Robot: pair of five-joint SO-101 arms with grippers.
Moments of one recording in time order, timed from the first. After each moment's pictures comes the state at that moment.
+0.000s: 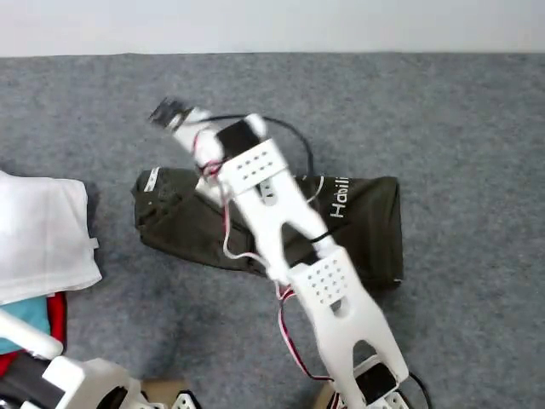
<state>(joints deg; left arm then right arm) -67.1 -3.6 -12.1 99.0 -33.6 -34.7 53.8 -74.5 100.5 21.3</state>
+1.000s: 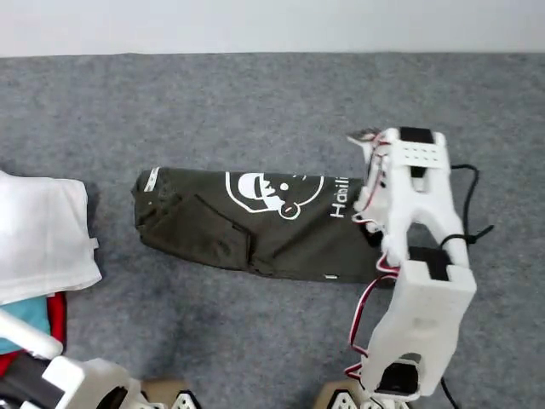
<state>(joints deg) -67.1 -3.6 -12.3 99.0 -33.6 4.7 30.0 -11.8 92.0 26.5</state>
